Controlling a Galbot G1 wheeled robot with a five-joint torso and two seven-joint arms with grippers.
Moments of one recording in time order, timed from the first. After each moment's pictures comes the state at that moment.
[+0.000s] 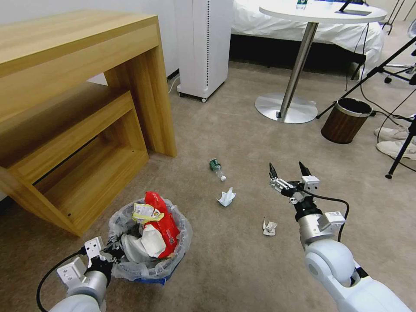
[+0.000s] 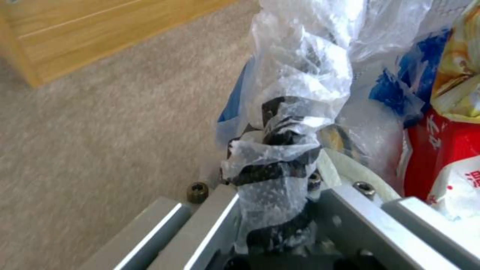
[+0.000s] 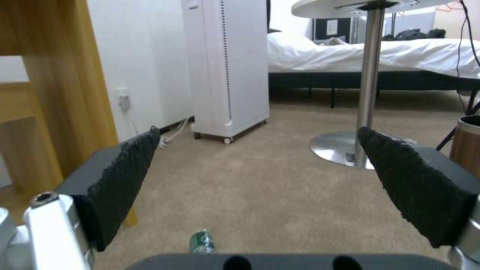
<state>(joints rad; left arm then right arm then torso) 1.70 -1.39 -0.72 -2.18 -0.68 0.46 -0.26 -1.29 0.93 0.29 2.02 0.53 0.15 0.33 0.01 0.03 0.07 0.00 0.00</state>
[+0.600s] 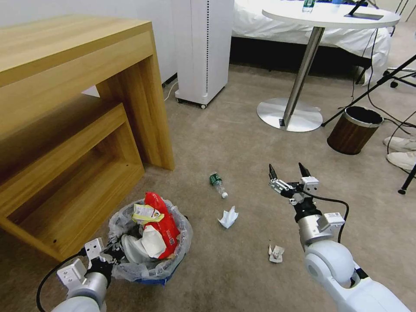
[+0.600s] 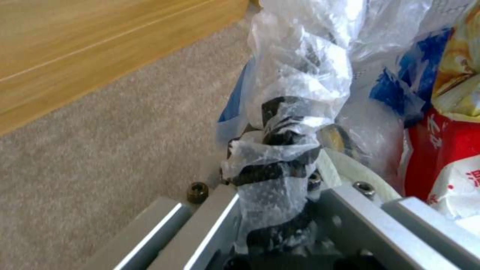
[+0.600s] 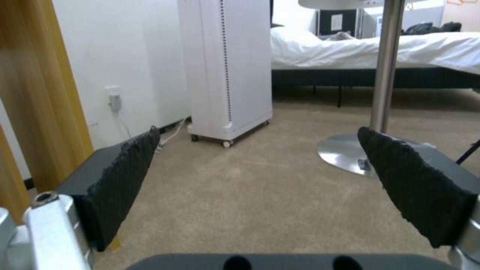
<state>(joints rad) 1.70 -1.40 -0.72 -2.18 -0.67 0.45 -0.25 -1.29 0.93 0.28 2.01 0.53 0.16 0.33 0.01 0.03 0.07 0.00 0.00</state>
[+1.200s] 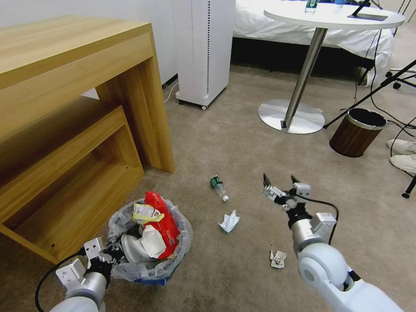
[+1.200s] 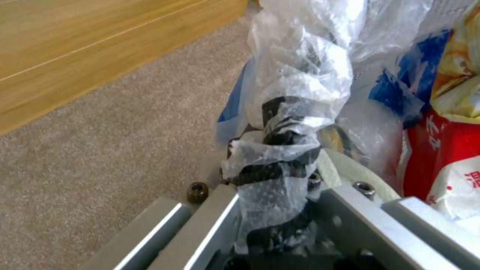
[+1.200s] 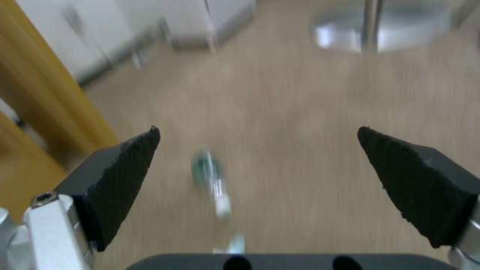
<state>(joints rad) 1.72 -1.39 -0.72 -2.20 -0.67 0.46 -0.25 -1.25 0.91 0.15 2.03 0.84 -0.11 0.55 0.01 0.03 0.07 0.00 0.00</state>
